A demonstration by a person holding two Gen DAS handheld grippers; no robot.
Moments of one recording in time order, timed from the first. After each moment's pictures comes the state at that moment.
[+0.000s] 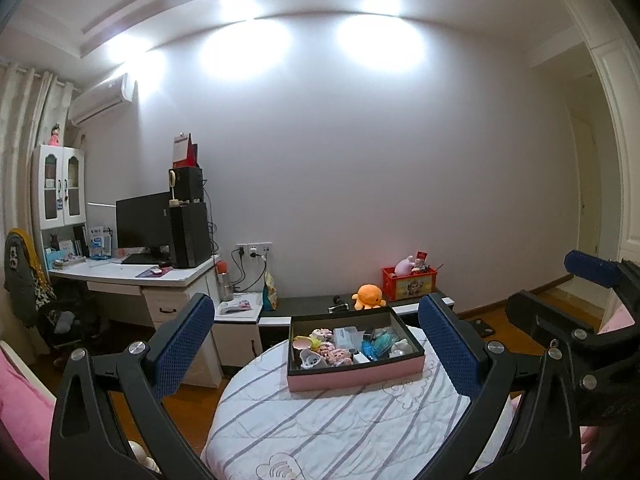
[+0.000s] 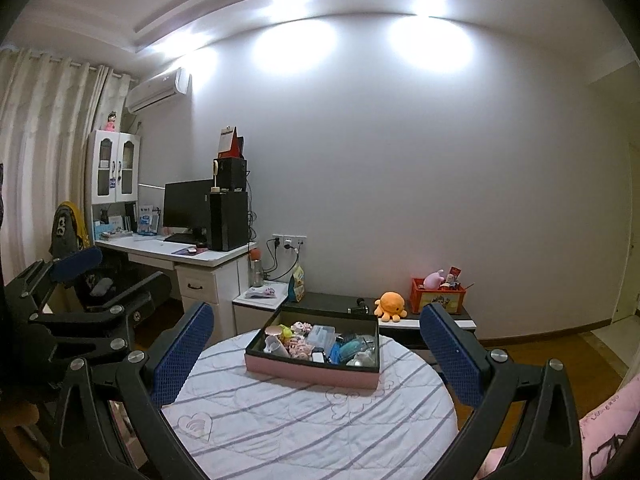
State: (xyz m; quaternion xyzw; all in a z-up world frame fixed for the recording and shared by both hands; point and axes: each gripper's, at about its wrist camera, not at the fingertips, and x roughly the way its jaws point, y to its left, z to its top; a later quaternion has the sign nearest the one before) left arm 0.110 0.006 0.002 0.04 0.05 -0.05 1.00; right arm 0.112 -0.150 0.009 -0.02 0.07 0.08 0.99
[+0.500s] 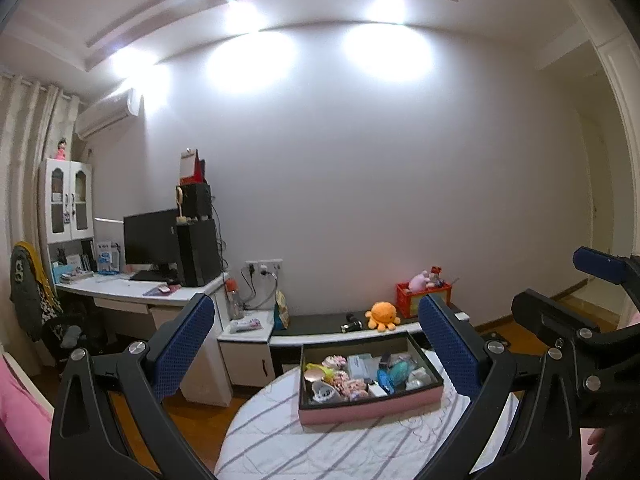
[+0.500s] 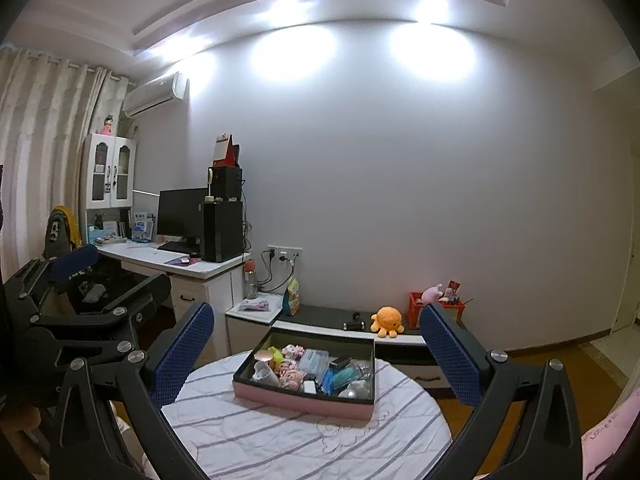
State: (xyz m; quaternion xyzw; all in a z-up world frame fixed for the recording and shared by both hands) left arm 0.144 0.000 0.023 0.04 0.01 -0.03 1.00; right arm 0.144 -0.148 0.030 -0.02 0.05 0.07 1.00
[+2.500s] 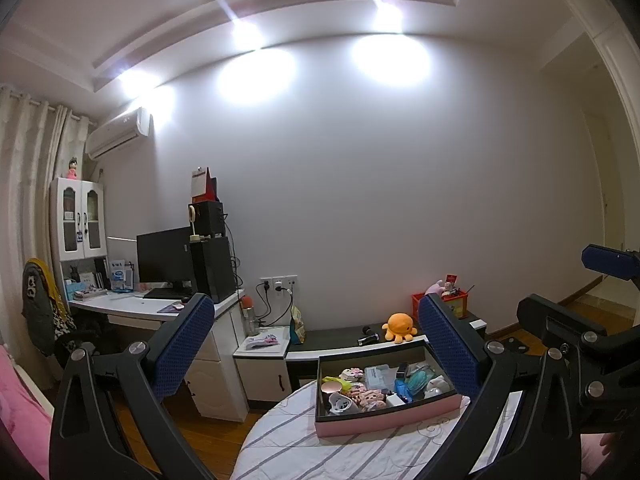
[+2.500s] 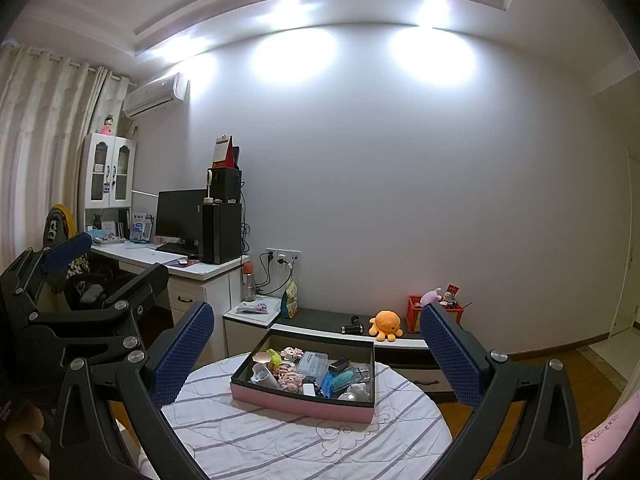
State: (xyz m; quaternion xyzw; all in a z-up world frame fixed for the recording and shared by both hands) left arm 0.143 0.003 0.022 0.06 -0.01 -0.01 1.00; right arm 0.153 -0.149 0.032 -0.03 0.05 0.07 1.00
